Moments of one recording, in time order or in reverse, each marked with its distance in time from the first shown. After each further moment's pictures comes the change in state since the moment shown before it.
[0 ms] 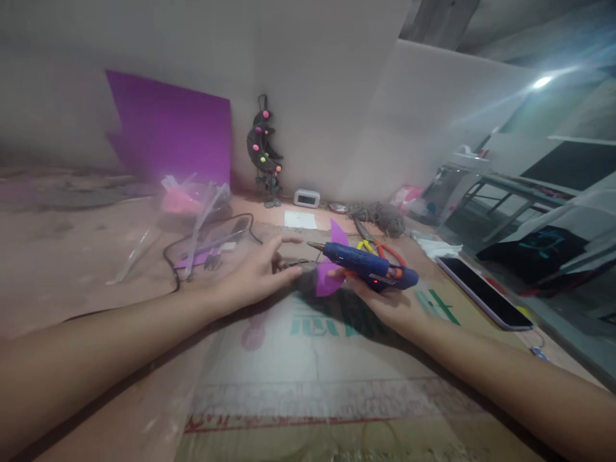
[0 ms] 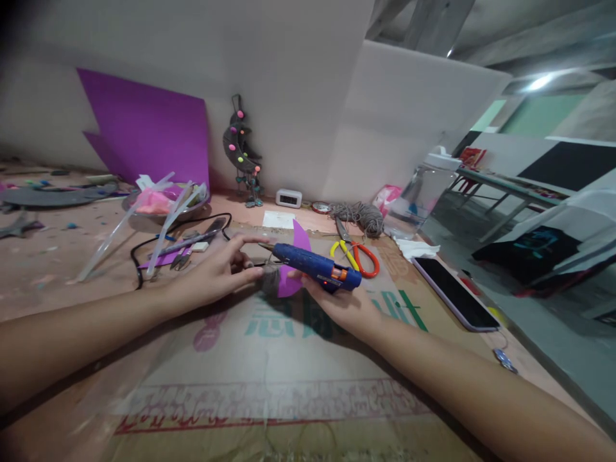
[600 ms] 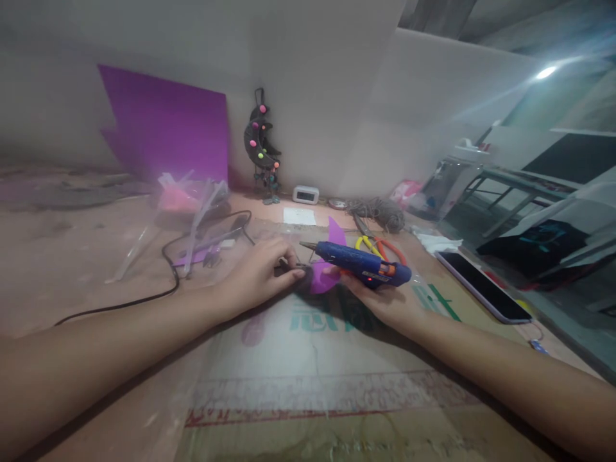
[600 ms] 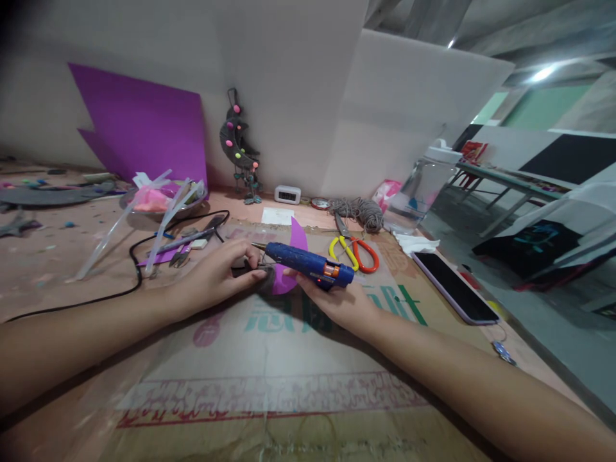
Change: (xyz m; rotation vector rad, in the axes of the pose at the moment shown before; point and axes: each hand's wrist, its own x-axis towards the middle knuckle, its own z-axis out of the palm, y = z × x) left_hand 0.001 0.004 0.003 0.284 0.113 0.211; right_hand -0.001 0.011 0.002 -0.162 -0.019 -0.102
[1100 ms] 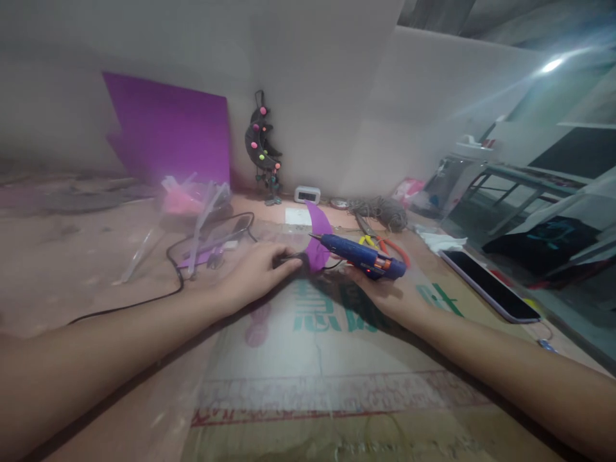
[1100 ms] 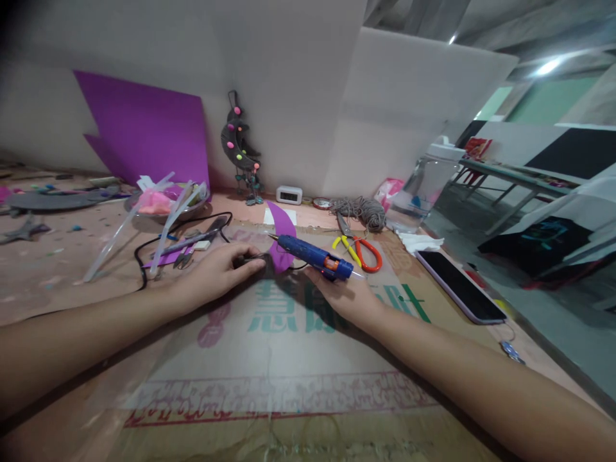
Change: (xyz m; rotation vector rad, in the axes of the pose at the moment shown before) left_hand 0.003 -0.002 -0.002 -0.025 -0.083 -0.204; right_hand 0.007 0.005 0.004 0.072 0.153 0.094
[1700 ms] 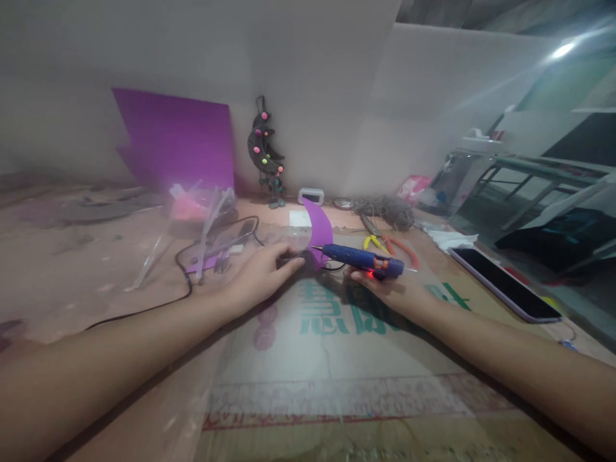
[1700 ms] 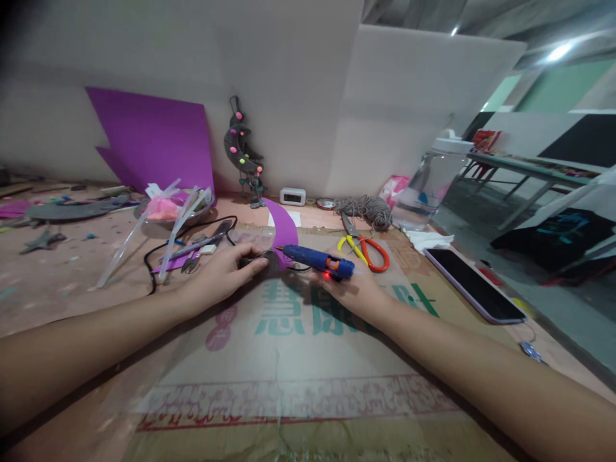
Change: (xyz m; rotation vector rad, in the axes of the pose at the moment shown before) left_hand 0.001 -0.005 0.001 -0.063 0.055 -0.007; right_hand 0.007 0.015 -0.007 -0.056 -0.117 -0.077
